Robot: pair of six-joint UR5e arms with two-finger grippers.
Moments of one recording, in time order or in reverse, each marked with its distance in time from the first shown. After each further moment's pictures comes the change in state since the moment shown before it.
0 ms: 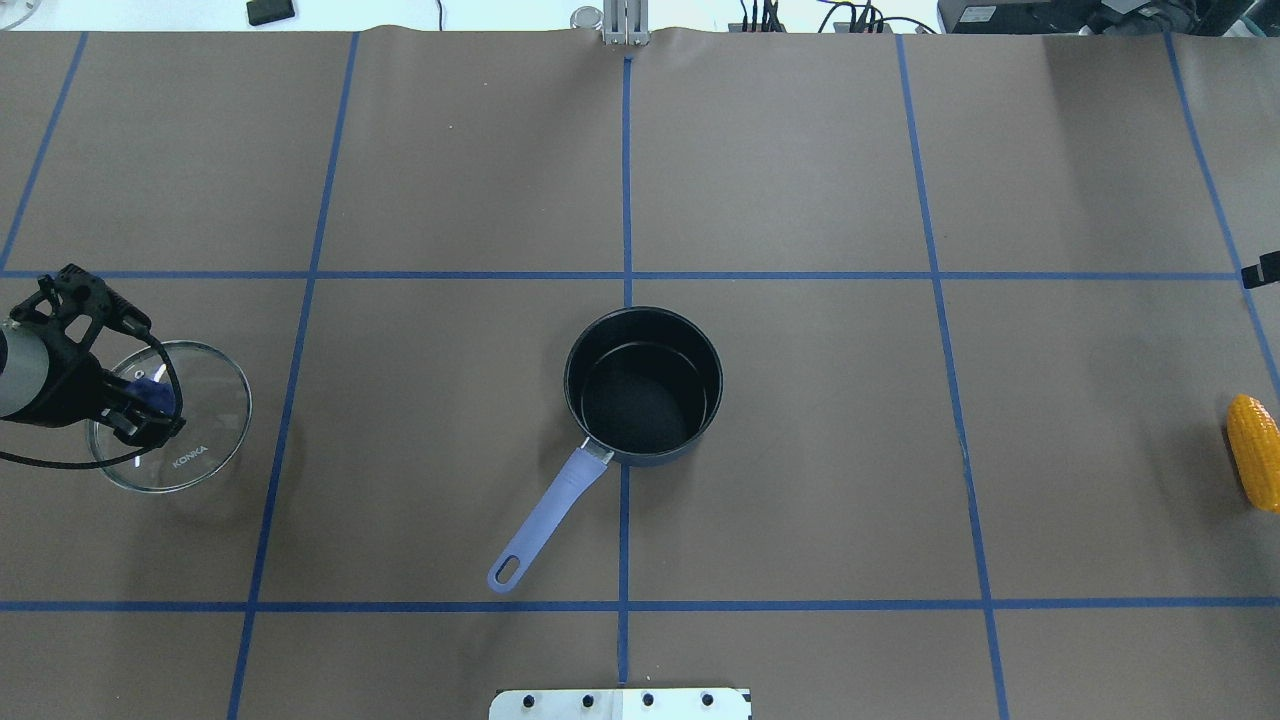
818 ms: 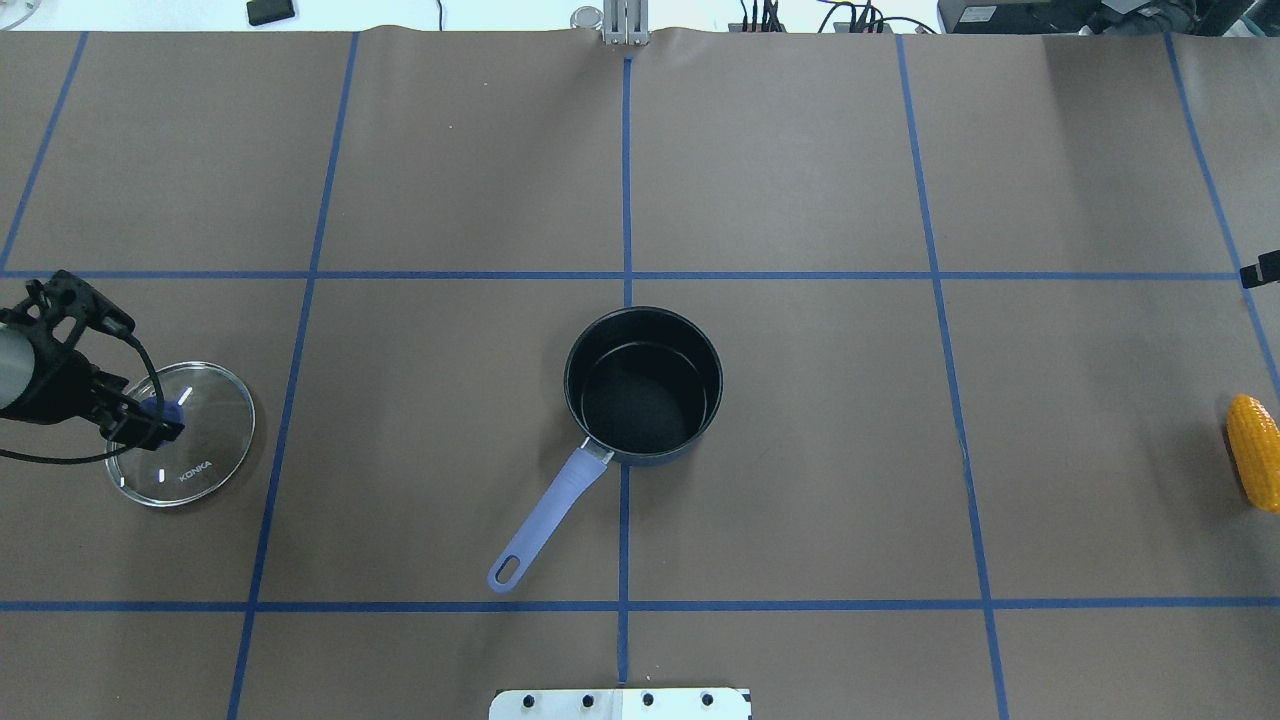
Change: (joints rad) left arm -0.075 -0.013 0.084 -0.098 -0.115 0.005; right arm -0.001 0.001 0.000 0.000 0.002 0.000
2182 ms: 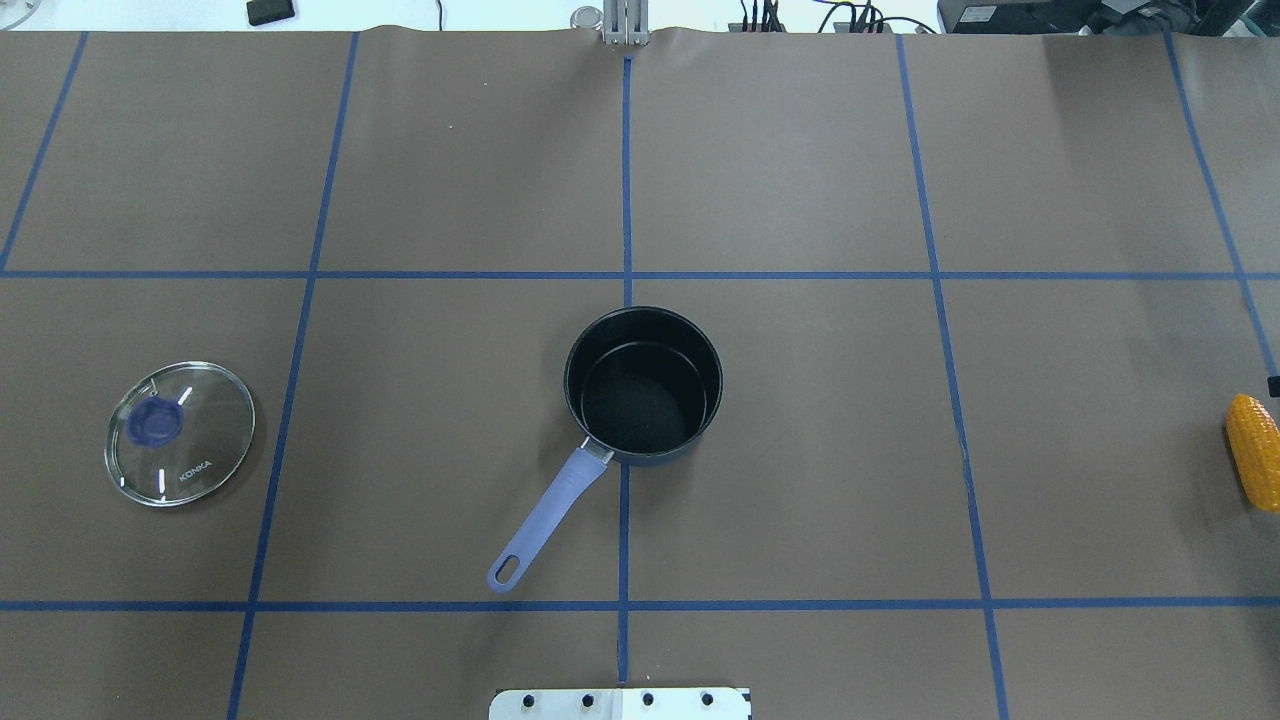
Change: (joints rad) left arm -0.724 -0.015 -0.022 0.718 -0.167 0.779; right arm -0.144 -0.272 0.009 0.338 -0.100 0.191
